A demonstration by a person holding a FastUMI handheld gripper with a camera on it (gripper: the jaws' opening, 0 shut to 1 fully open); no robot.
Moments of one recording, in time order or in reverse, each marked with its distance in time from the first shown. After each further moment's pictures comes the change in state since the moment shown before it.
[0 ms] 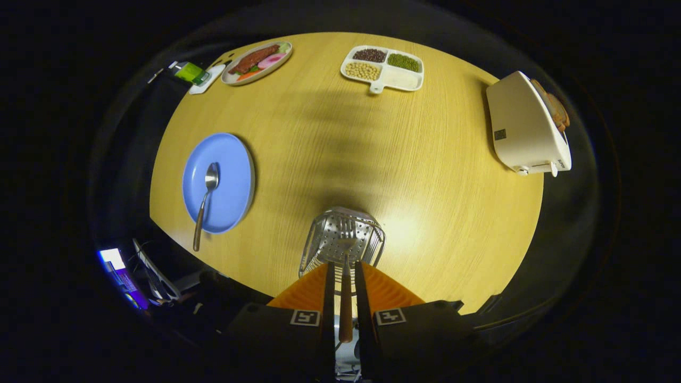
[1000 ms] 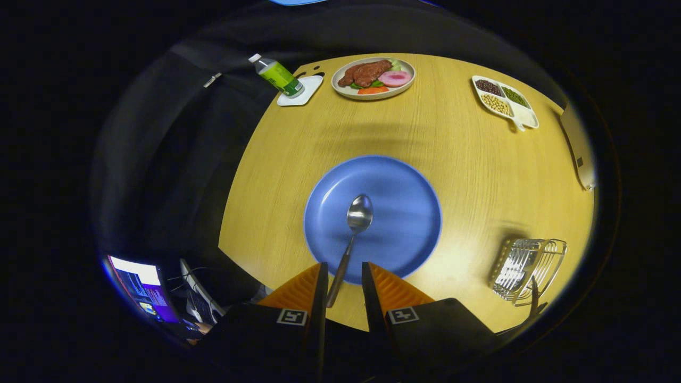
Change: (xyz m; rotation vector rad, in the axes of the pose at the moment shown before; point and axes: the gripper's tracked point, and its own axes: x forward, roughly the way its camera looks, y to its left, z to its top) arm 0.056 0.257 0.029 0.015 -0.141 0.280
